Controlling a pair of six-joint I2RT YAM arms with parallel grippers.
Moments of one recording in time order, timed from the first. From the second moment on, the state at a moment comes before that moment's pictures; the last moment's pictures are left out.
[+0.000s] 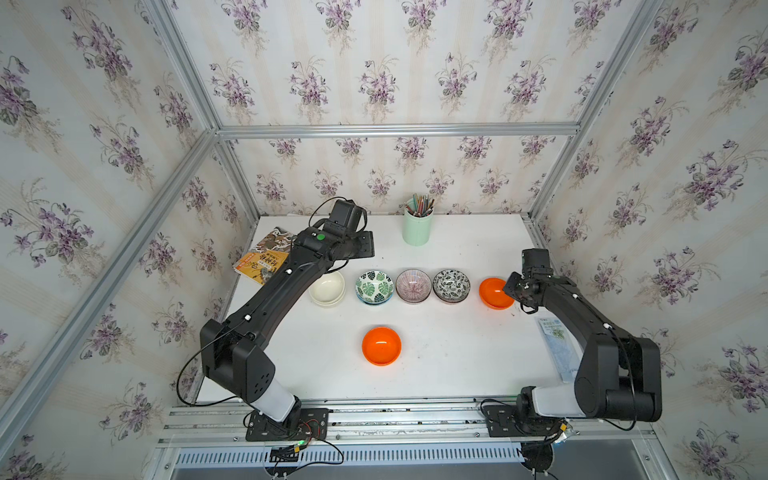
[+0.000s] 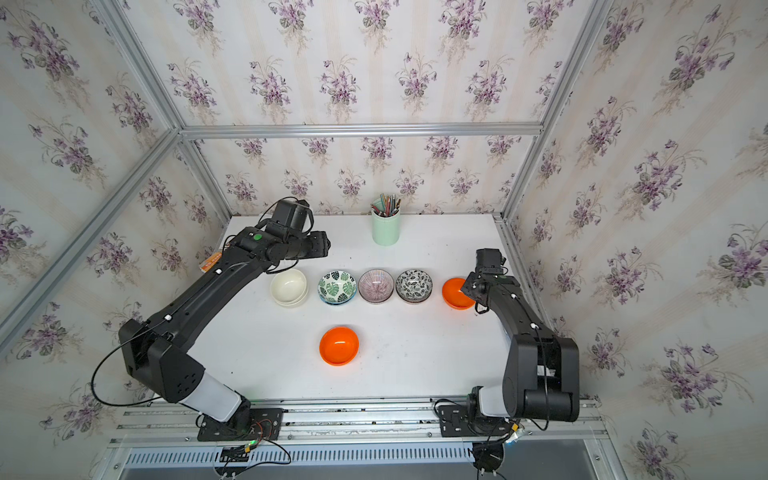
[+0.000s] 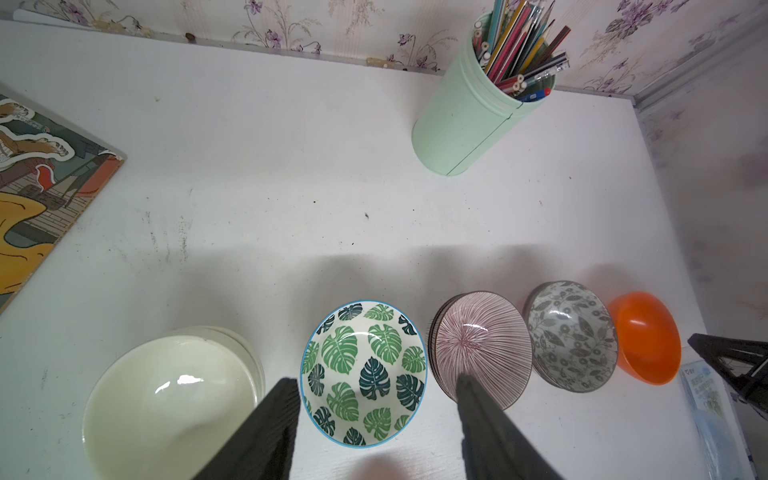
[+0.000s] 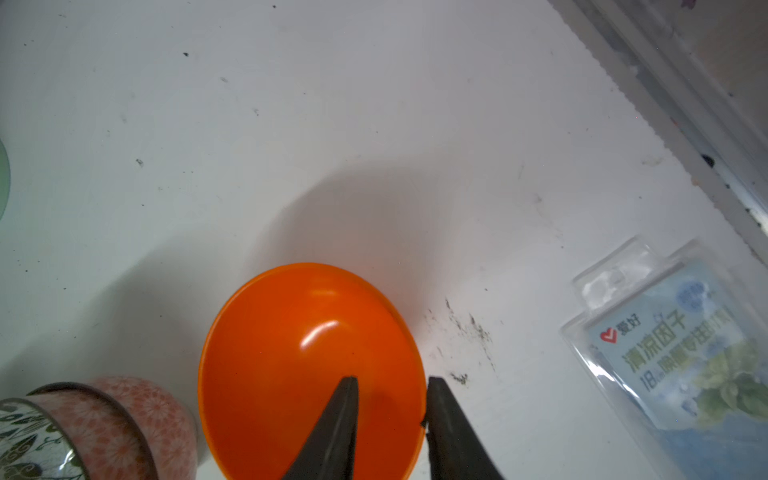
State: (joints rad) left arm -0.48 1.59 1.58 -0.82 -0.03 -0.46; right arm -0.06 1.40 0.86 -0.53 0.10 0.51
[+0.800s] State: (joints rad) left arm -0.48 1.60 1.59 -0.82 -0.03 -0.46; right arm -0.07 1.45 0.77 -0.41 -0.02 0.48
